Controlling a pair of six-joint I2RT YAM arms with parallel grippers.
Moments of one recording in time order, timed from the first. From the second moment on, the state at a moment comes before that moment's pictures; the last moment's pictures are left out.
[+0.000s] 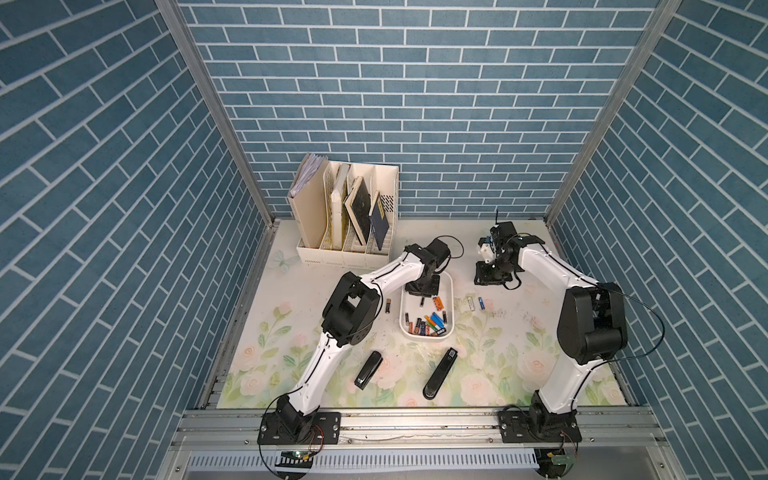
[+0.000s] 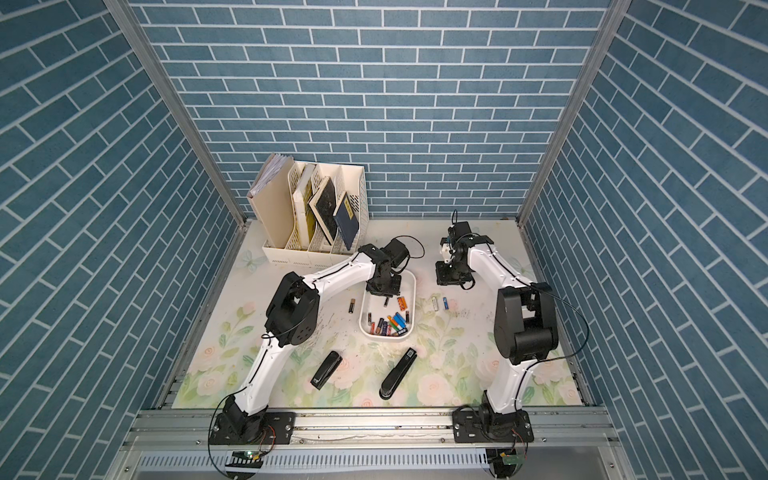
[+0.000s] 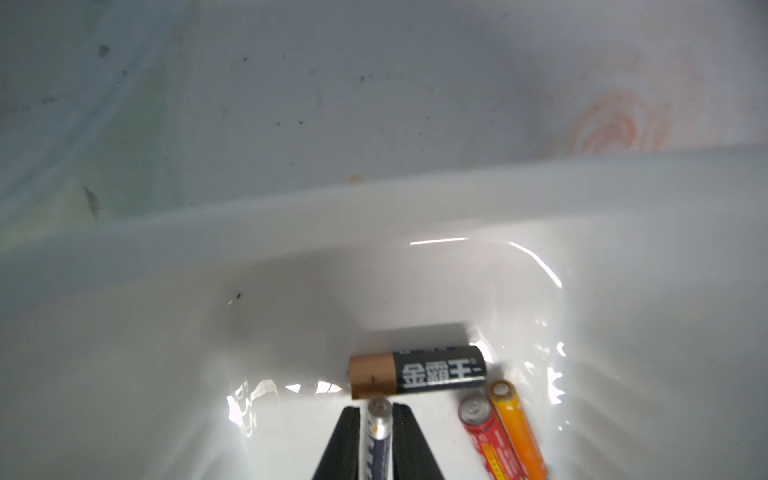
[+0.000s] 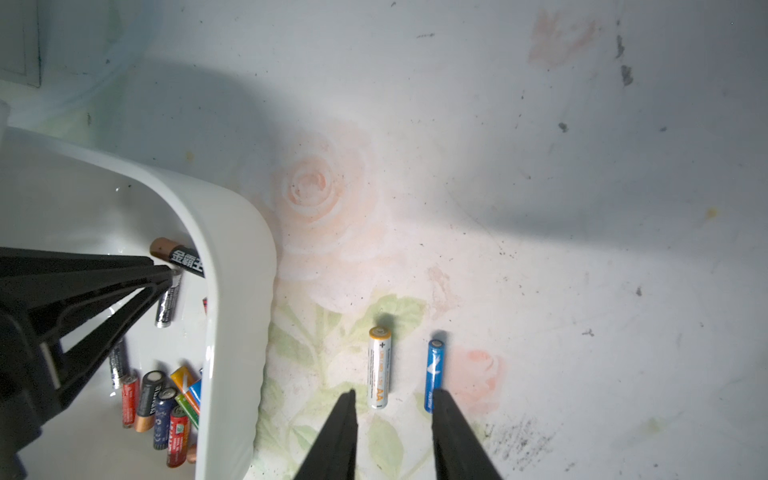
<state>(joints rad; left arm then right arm) -0.74 2.37 2.02 -0.99 -0.03 -0.54 0.24 1.81 1.42 -0.89 -0.20 0.05</state>
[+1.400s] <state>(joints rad) -0.75 2.32 1.91 -0.96 0.03 -0.55 0.30 1.81 1.44 -0.90 -0.21 0.07</state>
